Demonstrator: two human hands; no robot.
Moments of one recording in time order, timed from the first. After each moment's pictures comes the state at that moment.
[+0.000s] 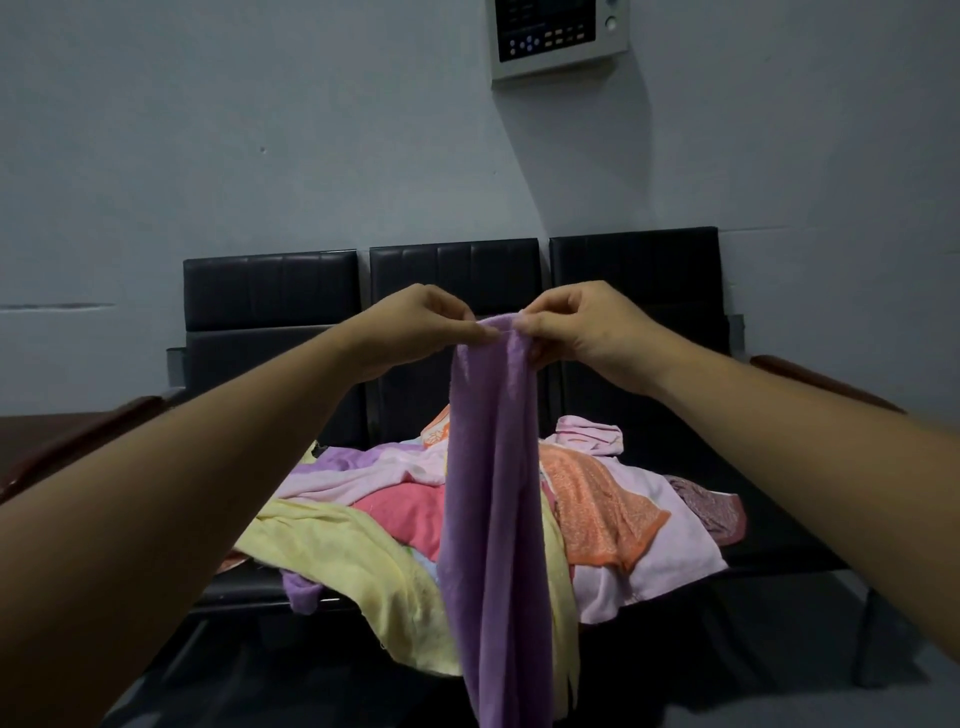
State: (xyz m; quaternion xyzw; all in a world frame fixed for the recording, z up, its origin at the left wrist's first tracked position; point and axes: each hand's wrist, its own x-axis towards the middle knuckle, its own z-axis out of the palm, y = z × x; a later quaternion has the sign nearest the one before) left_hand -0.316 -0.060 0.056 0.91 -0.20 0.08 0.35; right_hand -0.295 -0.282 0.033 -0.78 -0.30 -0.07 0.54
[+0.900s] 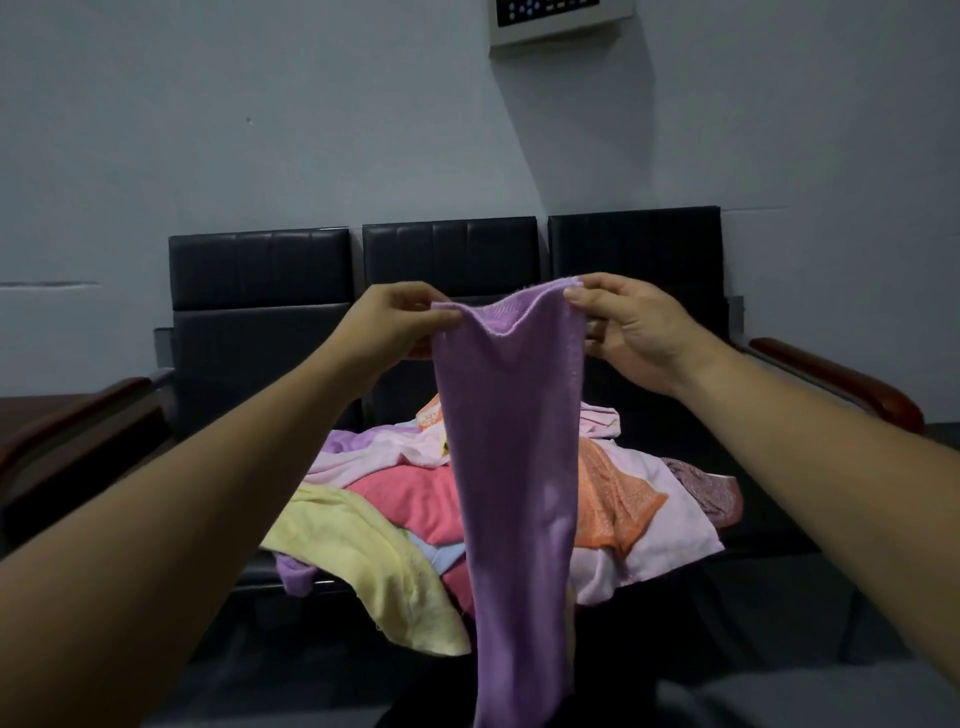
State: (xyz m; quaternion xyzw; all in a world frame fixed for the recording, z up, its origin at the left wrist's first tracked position) left_hand -0.297 -0.044 0.011 0.80 -0.15 0.15 0.56; right_hand -0.268 -0.309 0.003 -0.64 -0.24 0.00 0.73
